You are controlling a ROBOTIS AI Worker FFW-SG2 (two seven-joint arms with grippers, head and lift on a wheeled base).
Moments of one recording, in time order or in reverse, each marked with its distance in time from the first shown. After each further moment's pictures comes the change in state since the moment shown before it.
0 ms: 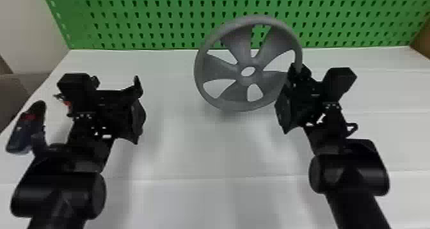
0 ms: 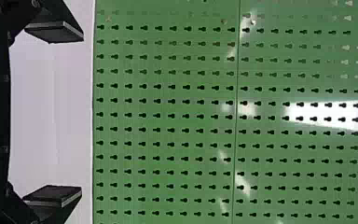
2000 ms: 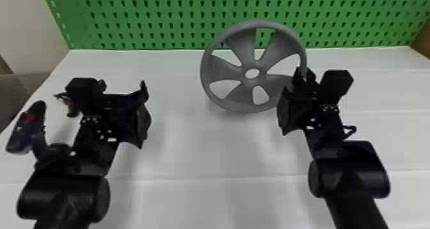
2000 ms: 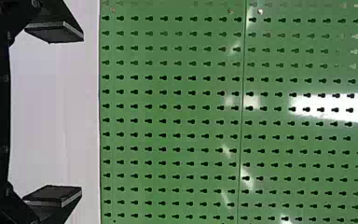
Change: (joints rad) left arm 0.005 0.000 -0.023 0.018 0.000 -0.012 -0.018; right arm 0.027 0.000 0.015 -0.040 0.052 0.046 -0.134
